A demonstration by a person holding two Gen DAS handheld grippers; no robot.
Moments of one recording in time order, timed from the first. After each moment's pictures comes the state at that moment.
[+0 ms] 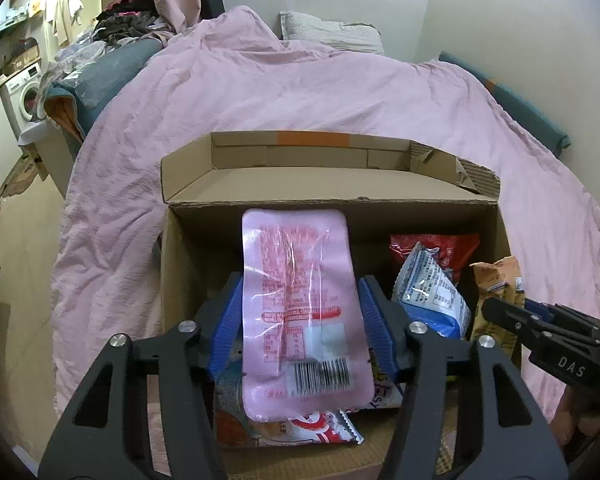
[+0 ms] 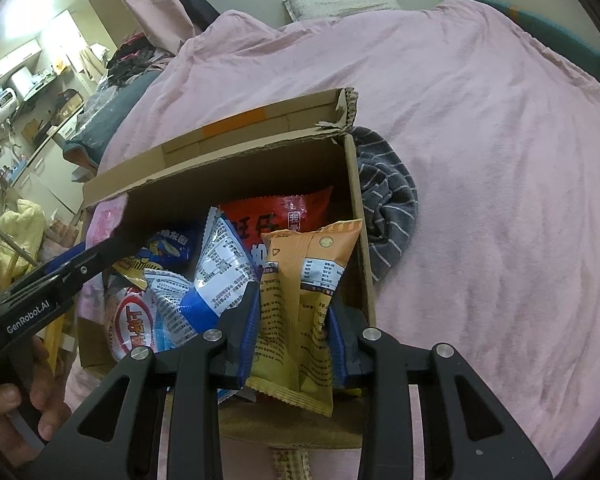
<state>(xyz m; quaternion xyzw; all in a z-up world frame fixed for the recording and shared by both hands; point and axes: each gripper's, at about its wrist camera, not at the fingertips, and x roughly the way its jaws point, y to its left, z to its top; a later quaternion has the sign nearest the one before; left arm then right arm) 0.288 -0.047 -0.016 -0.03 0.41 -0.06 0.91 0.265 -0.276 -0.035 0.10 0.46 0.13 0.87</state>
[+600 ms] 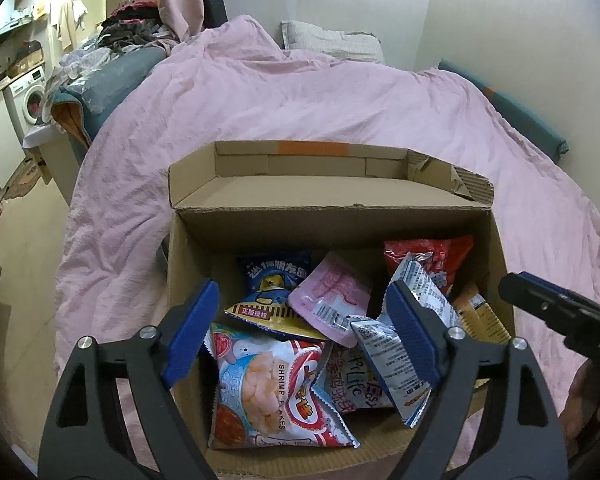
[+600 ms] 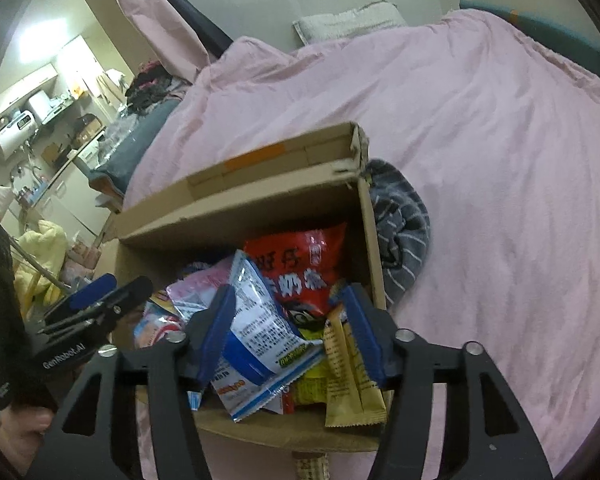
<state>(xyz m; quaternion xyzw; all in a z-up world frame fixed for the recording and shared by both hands) 0.278 -0.048 -0.008 -0.04 0.40 -0.05 0.92 0.258 -0.285 -0.008 0.14 0.41 0.15 0.89</state>
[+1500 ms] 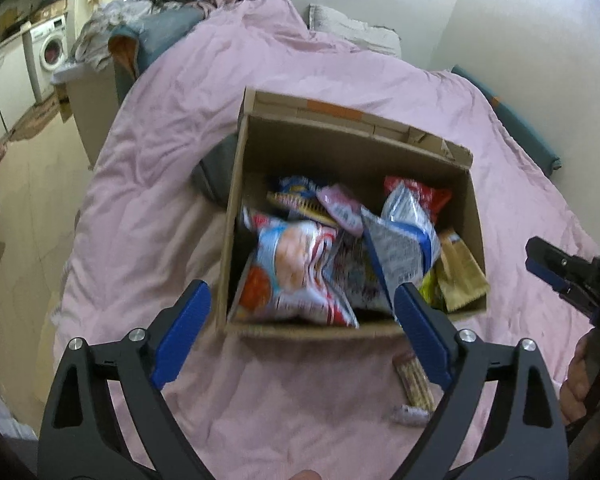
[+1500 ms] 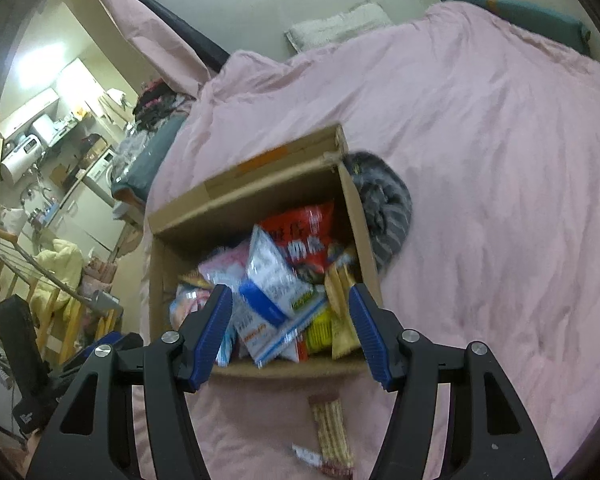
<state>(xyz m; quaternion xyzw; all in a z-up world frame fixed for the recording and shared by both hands) 0.184 -0.012 -0.009 -0.11 0.44 -0.04 0.89 0.191 -0.311 0.007 0.19 0.42 0.15 0.87</state>
